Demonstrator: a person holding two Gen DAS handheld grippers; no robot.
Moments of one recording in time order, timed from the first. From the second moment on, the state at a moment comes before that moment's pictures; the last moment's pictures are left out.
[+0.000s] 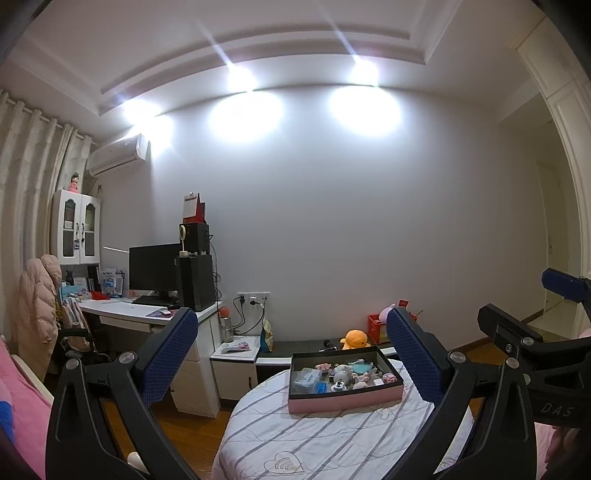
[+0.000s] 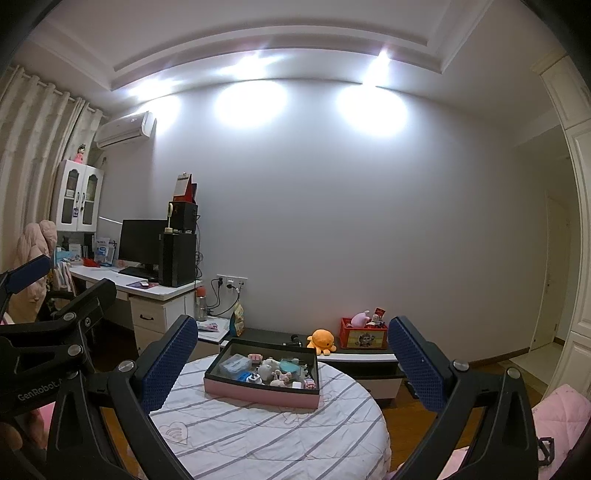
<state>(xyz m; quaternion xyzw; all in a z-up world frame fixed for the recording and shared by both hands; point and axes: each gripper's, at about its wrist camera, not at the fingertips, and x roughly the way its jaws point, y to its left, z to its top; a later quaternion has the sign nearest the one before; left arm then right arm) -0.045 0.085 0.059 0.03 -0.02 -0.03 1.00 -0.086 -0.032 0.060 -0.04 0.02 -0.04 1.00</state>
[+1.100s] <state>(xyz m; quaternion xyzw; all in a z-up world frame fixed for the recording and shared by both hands) -0.044 0.084 0.060 0.03 -0.02 -0.03 1.00 -0.084 -0.034 0.061 -0.04 0.02 -0.04 1.00</state>
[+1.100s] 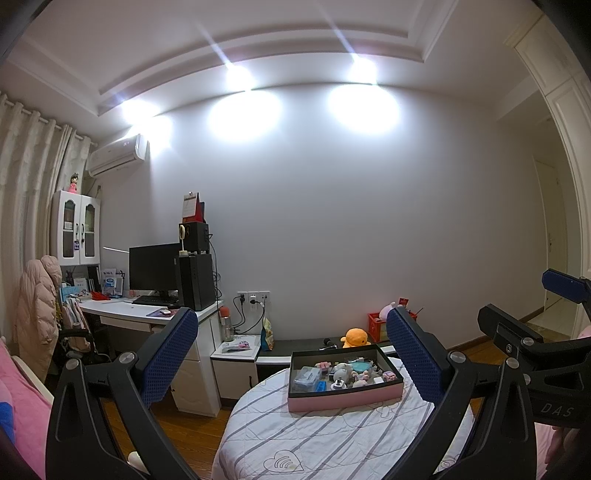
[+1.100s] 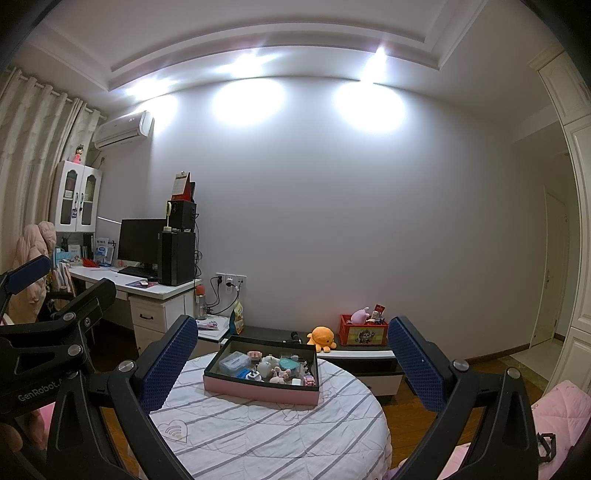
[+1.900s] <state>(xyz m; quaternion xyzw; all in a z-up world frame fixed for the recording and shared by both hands) -0.044 0.085 0.056 0.03 -0.02 -0.04 1.00 -0.085 -0.031 0.056 -0.04 0.03 -0.04 1.00</state>
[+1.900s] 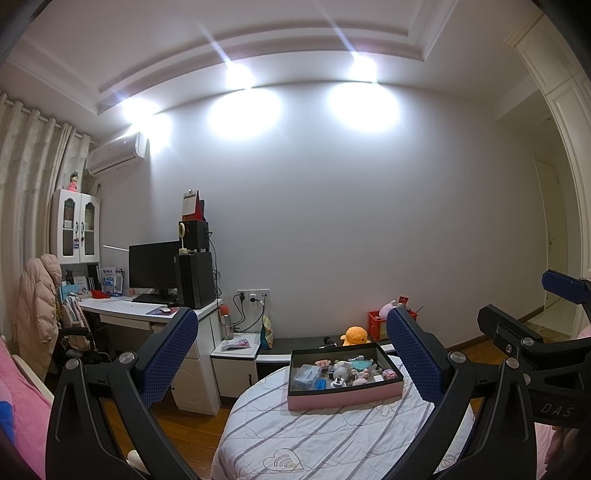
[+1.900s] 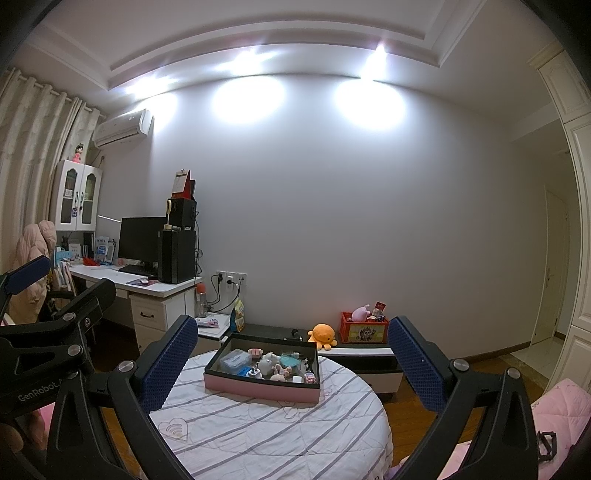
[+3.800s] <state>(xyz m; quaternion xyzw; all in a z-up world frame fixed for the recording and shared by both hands) -0.035 0.088 0.043 0.04 -0.03 -0.03 1.00 -0.070 -0.025 0.043 -0.03 0.06 -0.05 1.00</state>
